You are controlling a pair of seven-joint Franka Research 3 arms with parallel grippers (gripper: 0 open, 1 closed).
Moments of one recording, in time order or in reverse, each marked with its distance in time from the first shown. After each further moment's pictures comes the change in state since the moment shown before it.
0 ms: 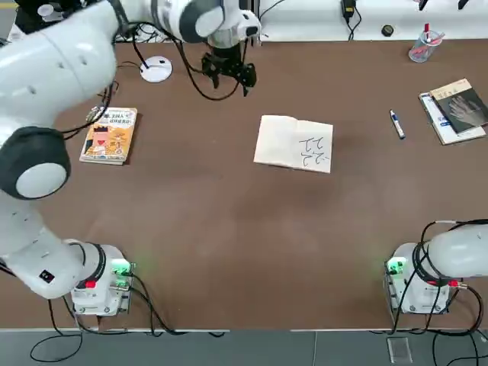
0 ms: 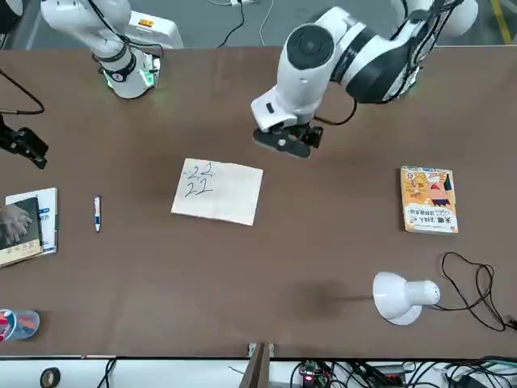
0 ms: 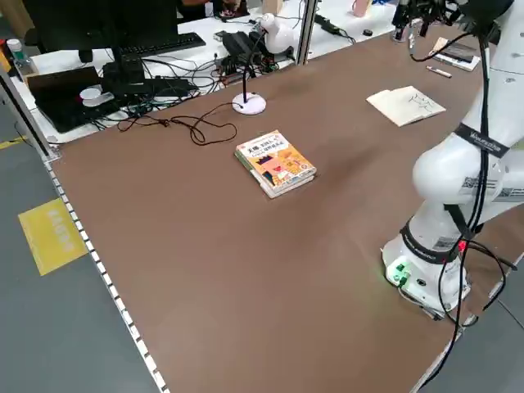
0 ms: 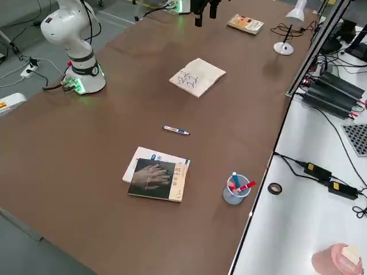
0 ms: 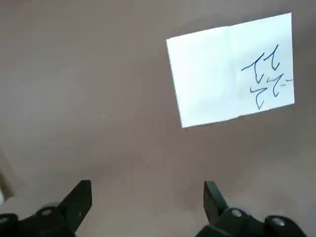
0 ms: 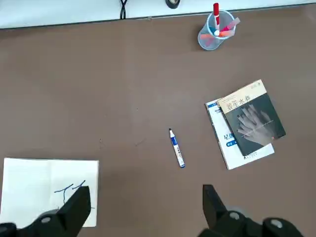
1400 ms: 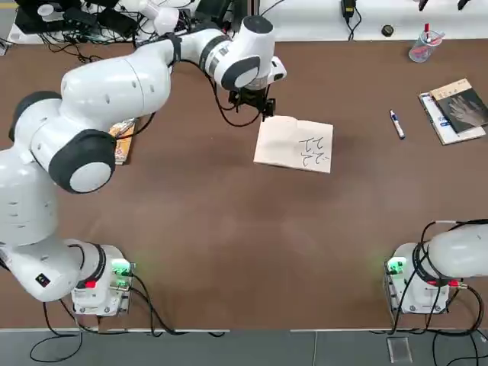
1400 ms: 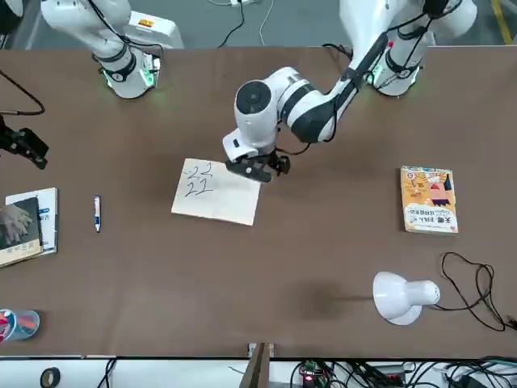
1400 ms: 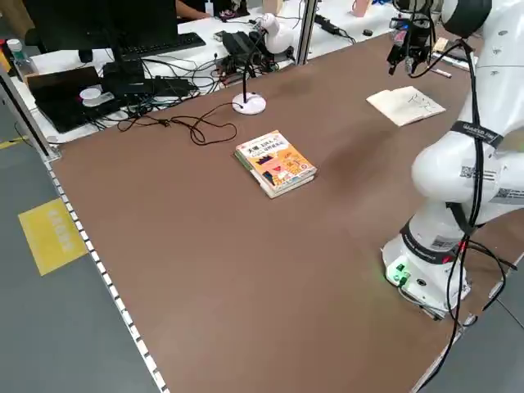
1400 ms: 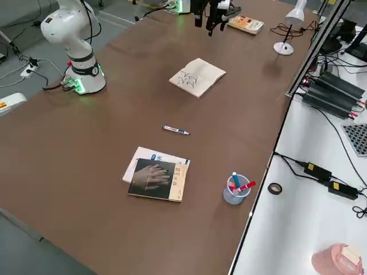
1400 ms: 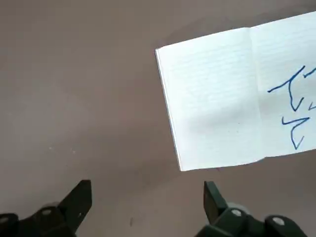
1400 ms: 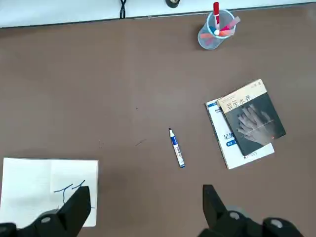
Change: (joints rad) left arm -0.092 0.229 0.007 0.003 0.131 0.221 -0.121; right arm 0.000 0.002 0.000 -0.001 0.000 0.000 0.000
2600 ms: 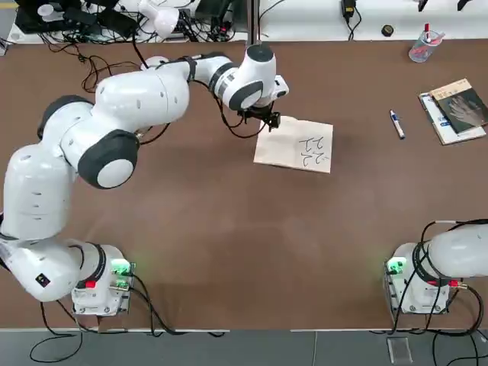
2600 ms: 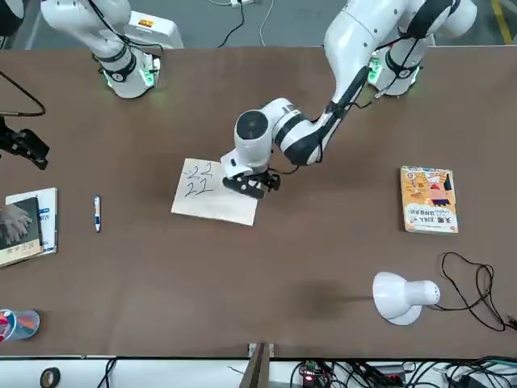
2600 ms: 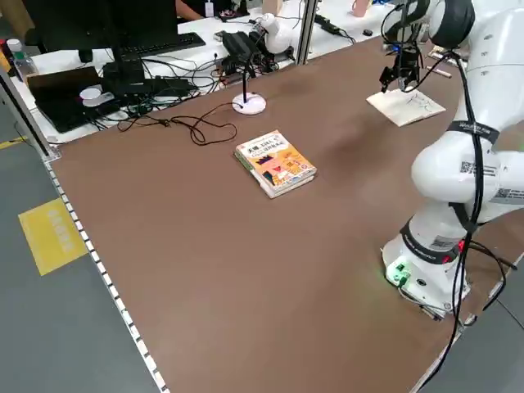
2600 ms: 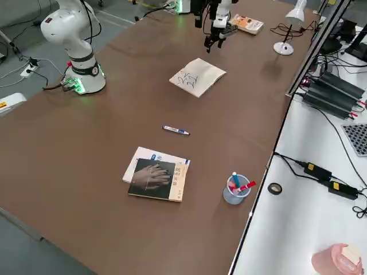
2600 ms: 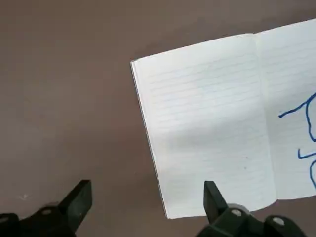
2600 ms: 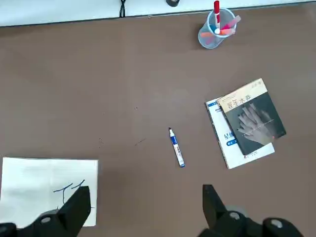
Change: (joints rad) left arm -0.003 0.143 0.001 0.002 0.000 0.195 0.000; right arm 0.000 0.003 0.000 -0.001 0.001 0.000 0.000
